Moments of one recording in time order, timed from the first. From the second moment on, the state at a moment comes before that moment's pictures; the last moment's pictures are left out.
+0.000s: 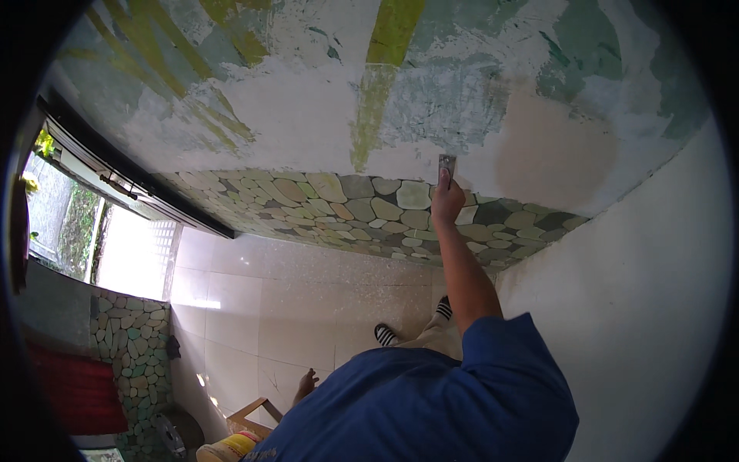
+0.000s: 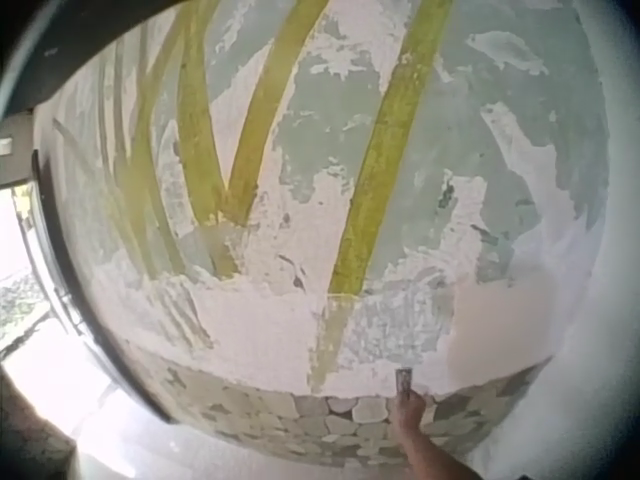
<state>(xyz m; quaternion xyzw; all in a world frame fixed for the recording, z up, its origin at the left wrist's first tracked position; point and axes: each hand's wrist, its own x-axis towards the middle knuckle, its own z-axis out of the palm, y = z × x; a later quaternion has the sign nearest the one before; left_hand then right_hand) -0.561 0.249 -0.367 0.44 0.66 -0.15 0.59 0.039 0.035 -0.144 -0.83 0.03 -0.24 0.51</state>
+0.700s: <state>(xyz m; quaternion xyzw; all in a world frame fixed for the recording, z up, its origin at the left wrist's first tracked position) -0.559 0.257 -0.355 0.42 0.67 -0.12 0.59 -0.012 0.038 -0.189 -0.85 0.04 -0.18 0.50</state>
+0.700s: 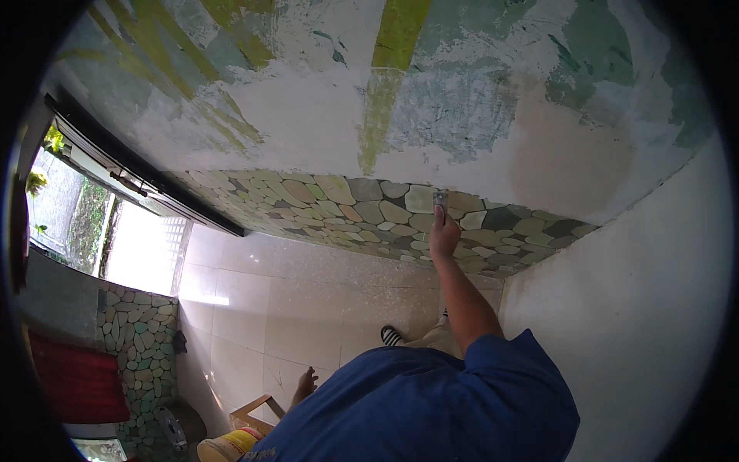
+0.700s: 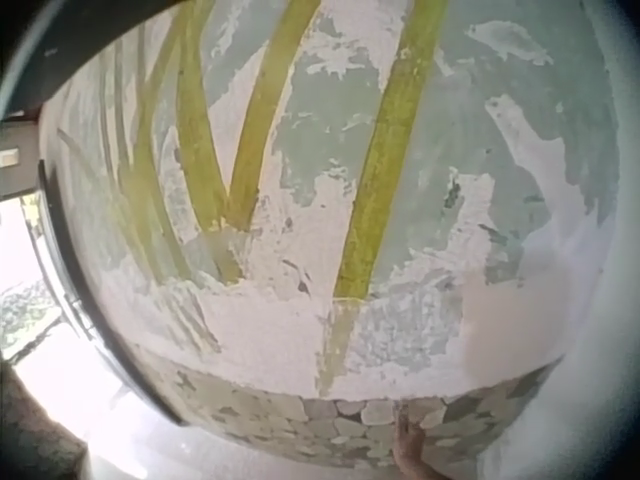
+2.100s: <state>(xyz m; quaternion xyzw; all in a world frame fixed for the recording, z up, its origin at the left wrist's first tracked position) -0.075 0.079 -0.169 0.54 0.33 0.15 0.76 0.132 -0.274 0.082 -0.69 -0.20 -0.67 0.18</state>
